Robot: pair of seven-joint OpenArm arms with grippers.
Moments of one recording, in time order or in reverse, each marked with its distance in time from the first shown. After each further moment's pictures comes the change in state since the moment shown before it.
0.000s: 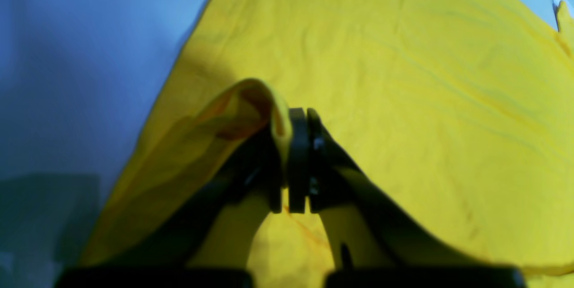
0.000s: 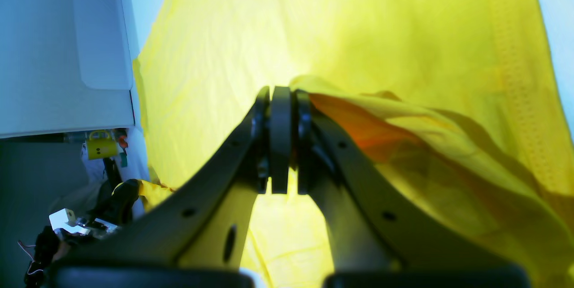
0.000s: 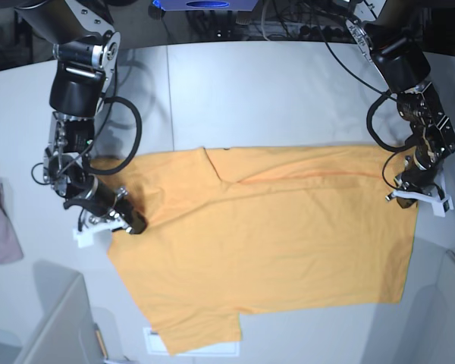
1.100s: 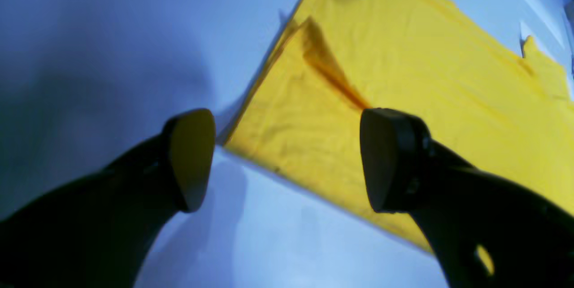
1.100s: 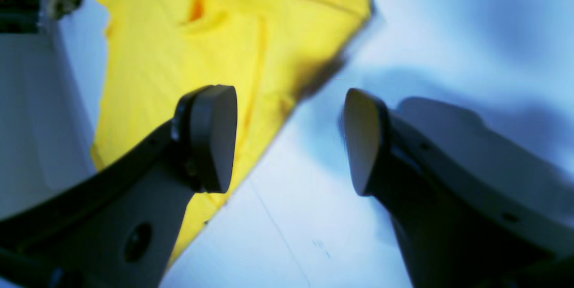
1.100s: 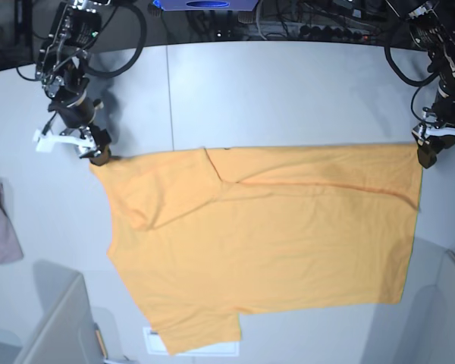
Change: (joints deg) left arm 24.8 1.2 -11.3 21.2 -19.6 0.0 -0.4; right arm -34.3 -6.2 6.2 40.6 0.5 -24.0 9.7
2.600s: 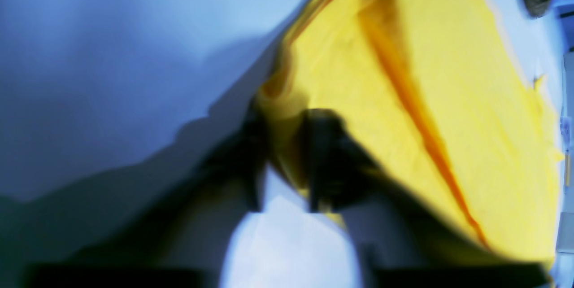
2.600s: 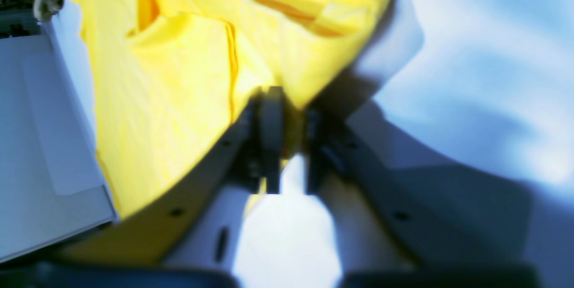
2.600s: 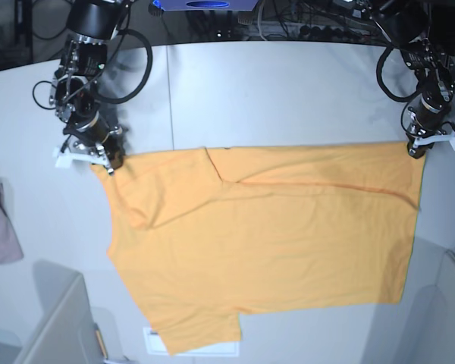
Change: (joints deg) left arm -10.7 0.1 0.2 -21.4 -0.1 -0.1 -0.6; right arm 10.7 -0.1 0.2 -19.8 0.3 6.2 1.4
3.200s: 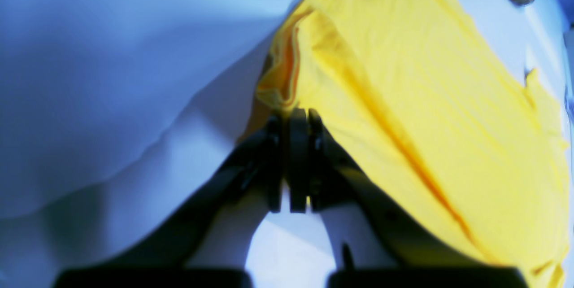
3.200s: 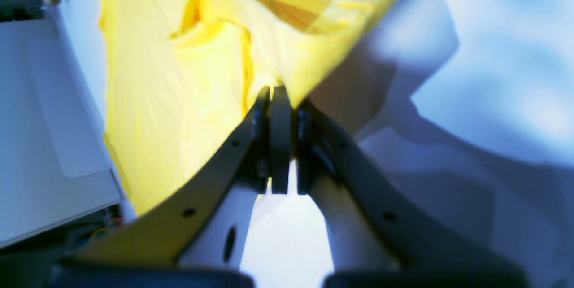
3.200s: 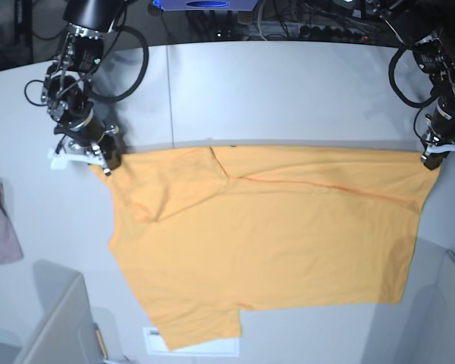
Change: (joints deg) left arm 2.0 -3.5 0.2 8.3 -0.1 0.1 3.5; right arm -2.8 0.0 0.4 10.4 -0.1 -6.6 -8.1
